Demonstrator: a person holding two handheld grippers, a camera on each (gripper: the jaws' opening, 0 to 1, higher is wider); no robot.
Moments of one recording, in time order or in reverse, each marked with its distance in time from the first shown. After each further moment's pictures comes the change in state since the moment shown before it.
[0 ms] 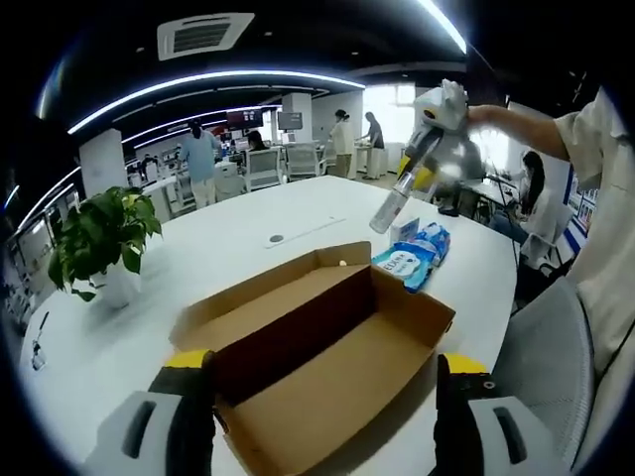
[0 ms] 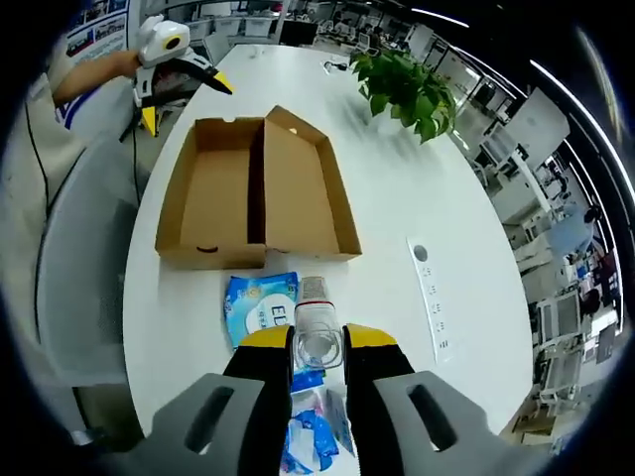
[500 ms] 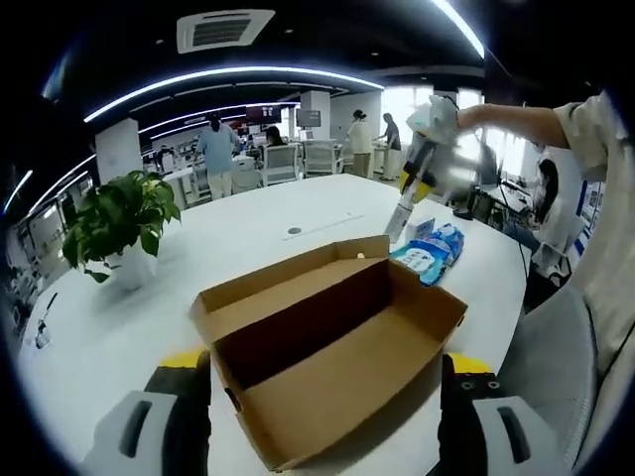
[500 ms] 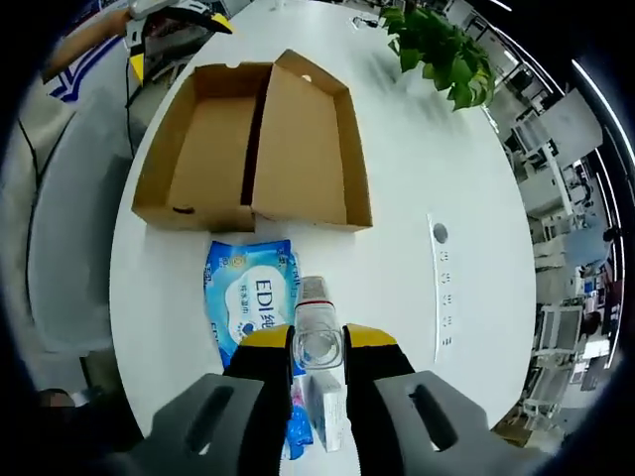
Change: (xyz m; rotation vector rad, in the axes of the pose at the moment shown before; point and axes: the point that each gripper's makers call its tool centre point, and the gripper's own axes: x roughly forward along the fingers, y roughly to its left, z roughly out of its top) left arm -0.008 0.012 -0.013 -0.052 0.003 0.048; right arm 0.042 -0.013 -0.012 -0.092 0.190 0.072
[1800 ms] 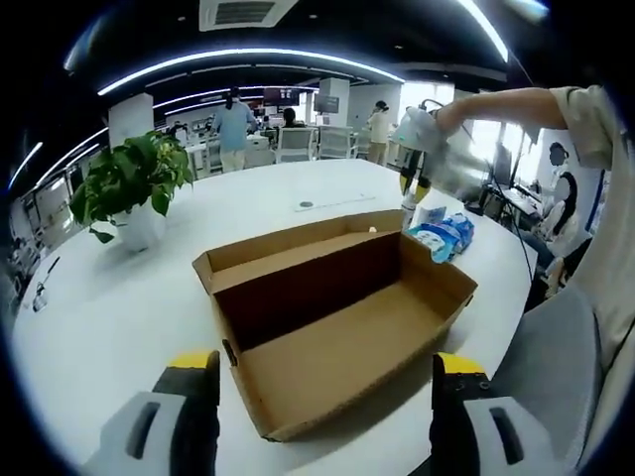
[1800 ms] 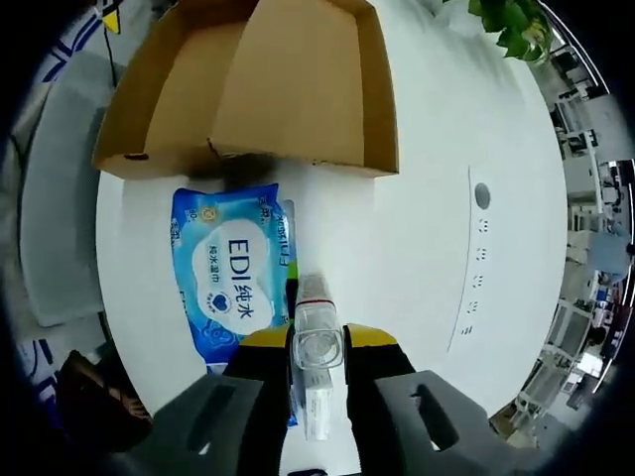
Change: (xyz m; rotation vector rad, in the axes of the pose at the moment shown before) left arm 0.000 0.008 -0.038 -0.093 0.058 0.030; right arm 0.055 -0.016 -0.036 -0.052 0.267 0.132
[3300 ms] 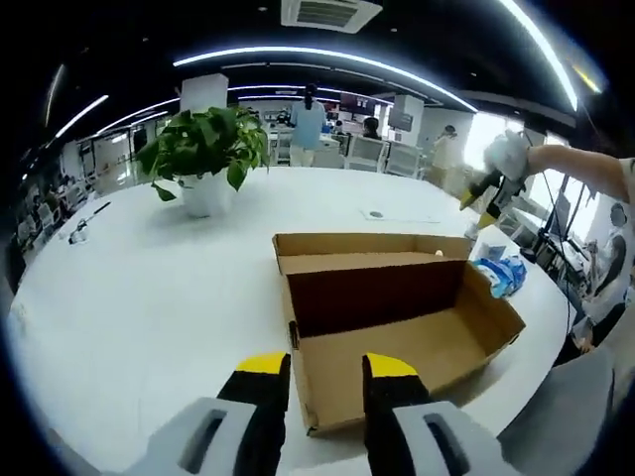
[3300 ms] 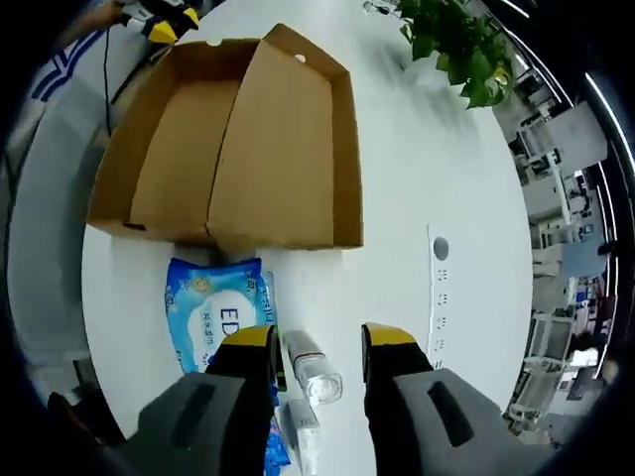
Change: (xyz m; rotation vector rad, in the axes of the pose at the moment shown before) left arm -0.009 0.052 -0.019 -0.229 -0.015 0.231; right arm -0.034 -0.009 0.067 0.087 -0.283 -0.166
